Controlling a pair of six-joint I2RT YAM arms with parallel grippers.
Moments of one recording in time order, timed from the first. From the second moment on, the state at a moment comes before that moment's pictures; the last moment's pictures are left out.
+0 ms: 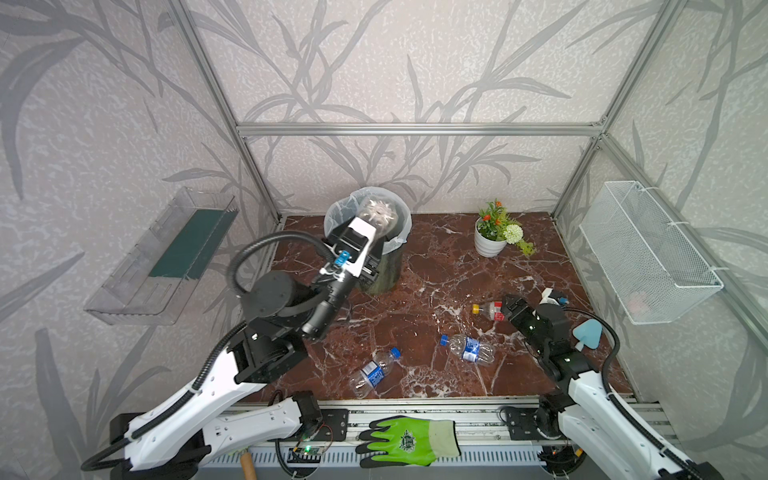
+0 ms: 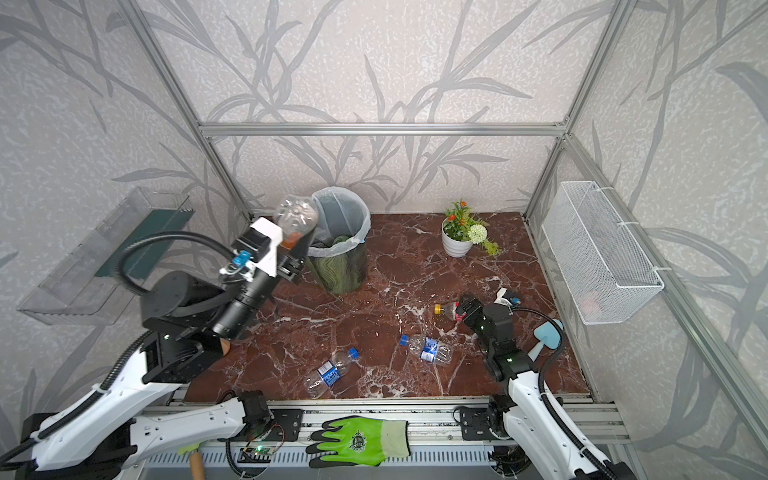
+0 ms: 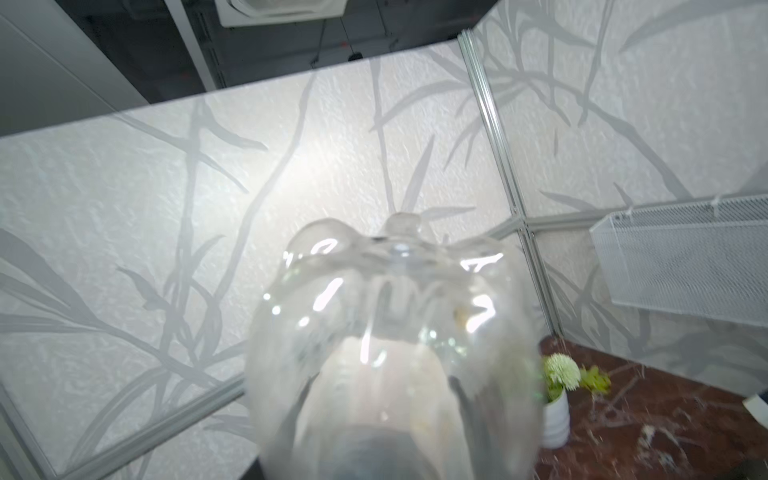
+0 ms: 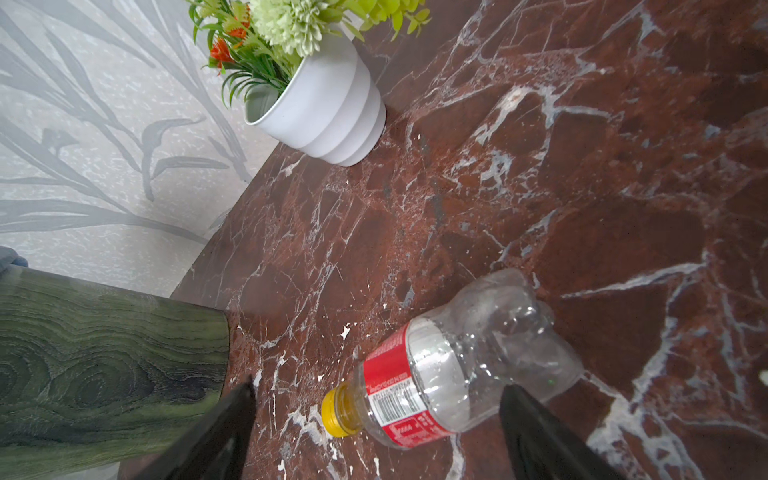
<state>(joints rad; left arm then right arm) -0.98 0.91 1.31 0.01 -0.43 0.56 0.22 0.72 0.27 -0.03 0.12 0.91</state>
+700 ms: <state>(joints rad) -0.38 1.27 1.30 -0.03 -0.12 0.05 0.22 0.61 0.28 -0.09 0.12 0.91</state>
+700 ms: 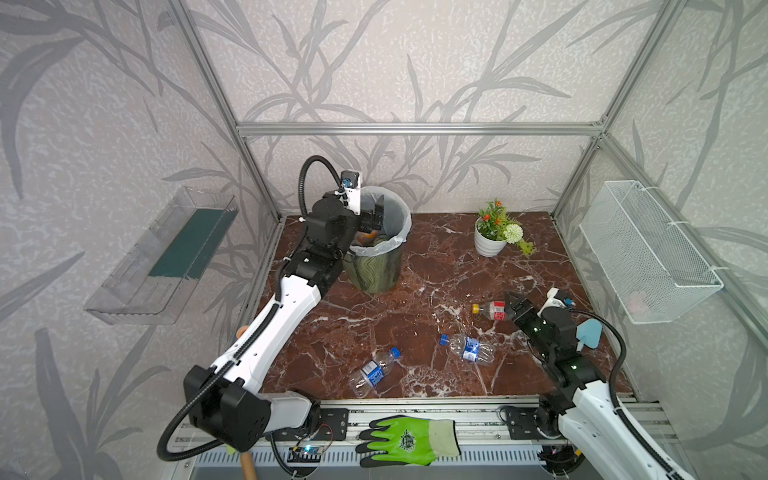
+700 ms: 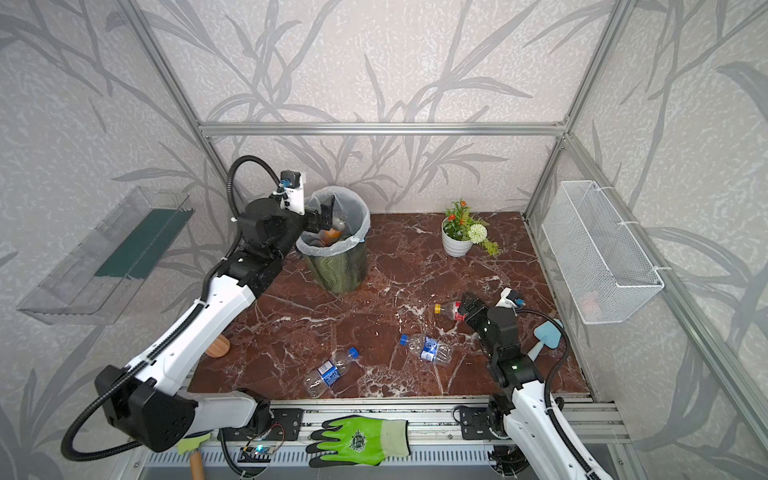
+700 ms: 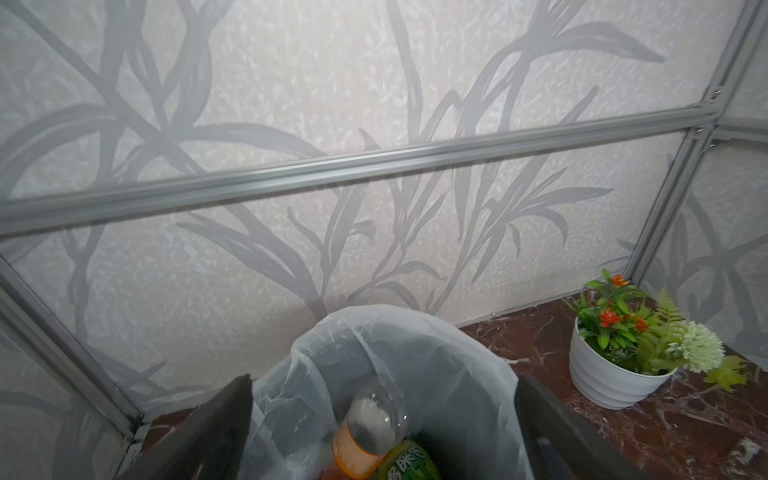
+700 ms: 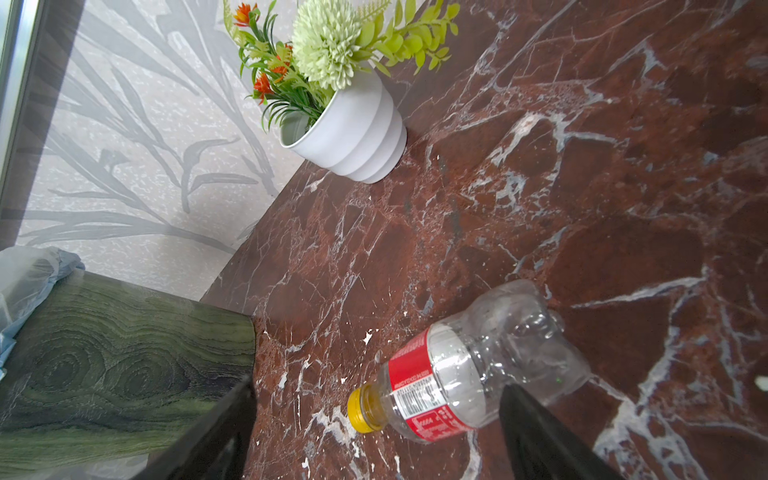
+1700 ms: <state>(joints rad) -0.45 0.71 0.86 -0.28 -0.12 -0.02 0.22 0.87 0.28 -0.10 0.07 1.10</state>
